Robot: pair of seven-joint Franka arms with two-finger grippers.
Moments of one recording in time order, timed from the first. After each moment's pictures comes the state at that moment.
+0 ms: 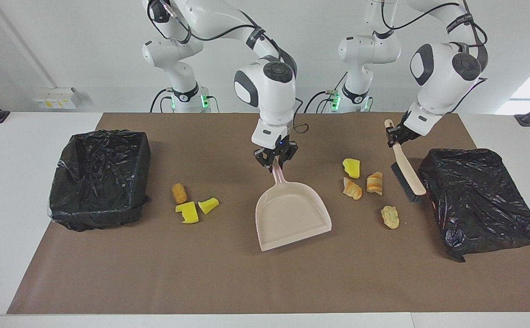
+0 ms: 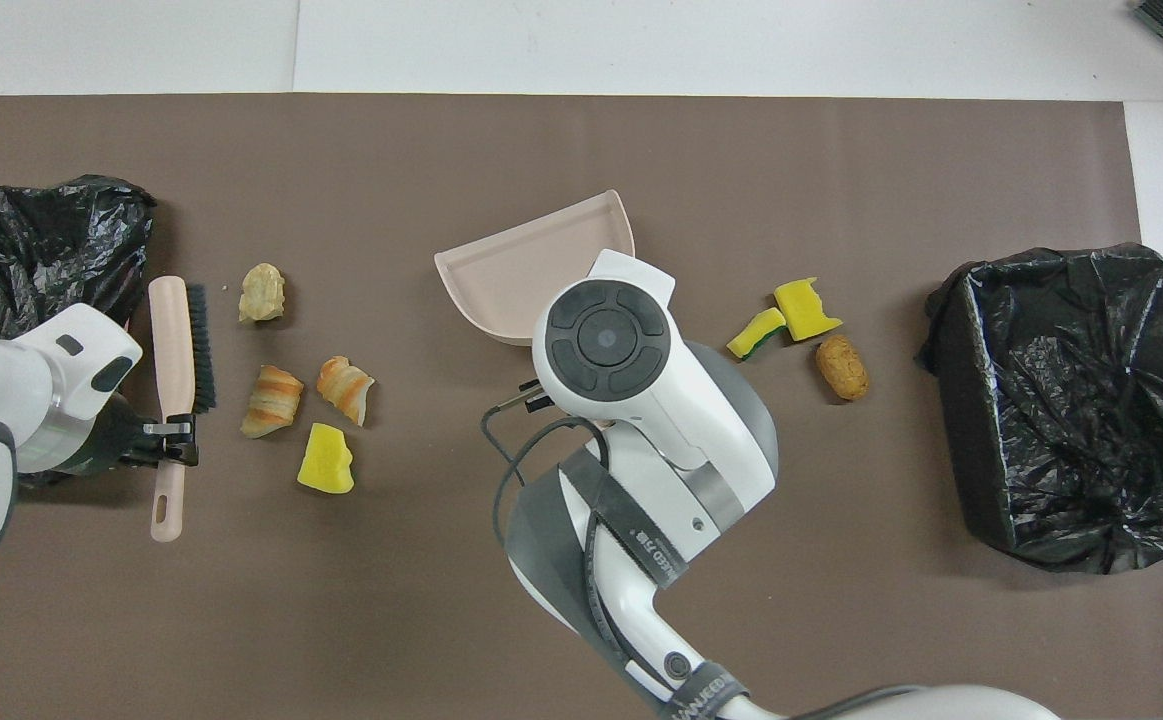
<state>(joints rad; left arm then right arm) -0.10 -0.13 0.04 -2.17 -0.06 1.88 -0.12 0.54 0.32 0.07 -1.63 -0.07 1.96 0.22</state>
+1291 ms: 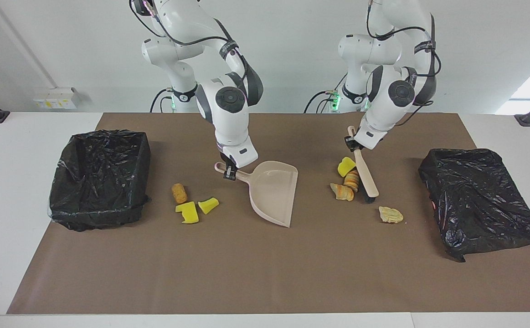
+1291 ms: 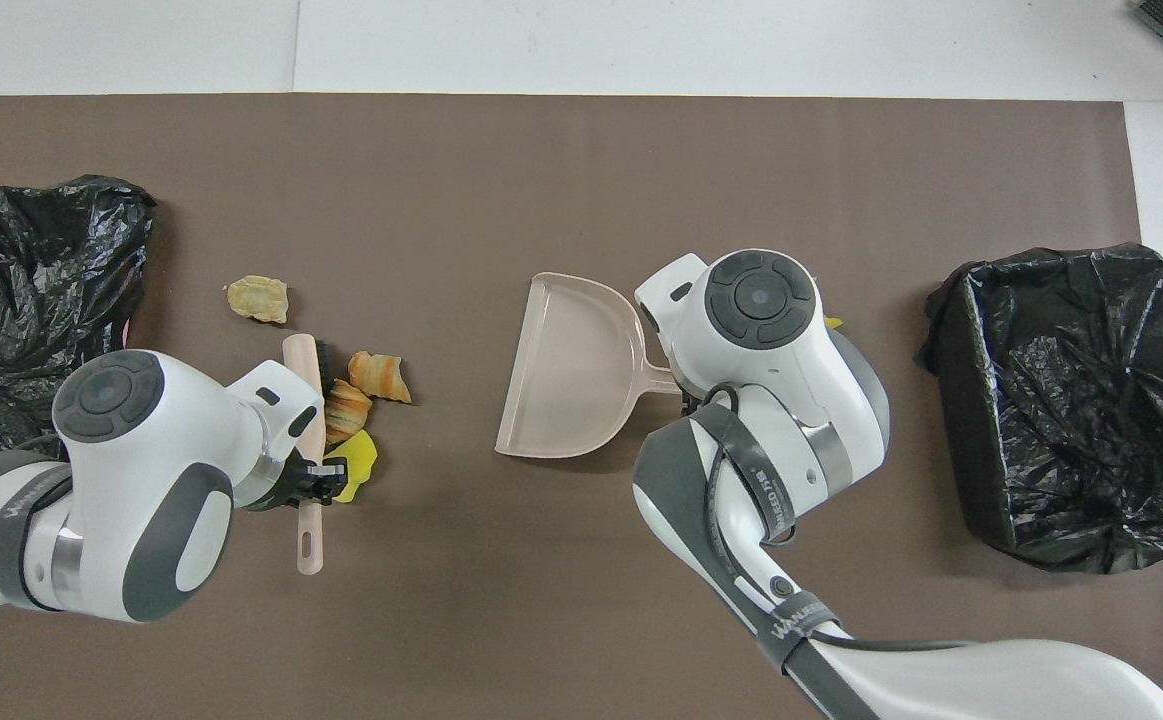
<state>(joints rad) -0.32 -0.09 0.01 -2.33 -0.11 2.05 -0.35 0.39 0.28 0.08 -1.84 -0.07 2.06 -0.88</state>
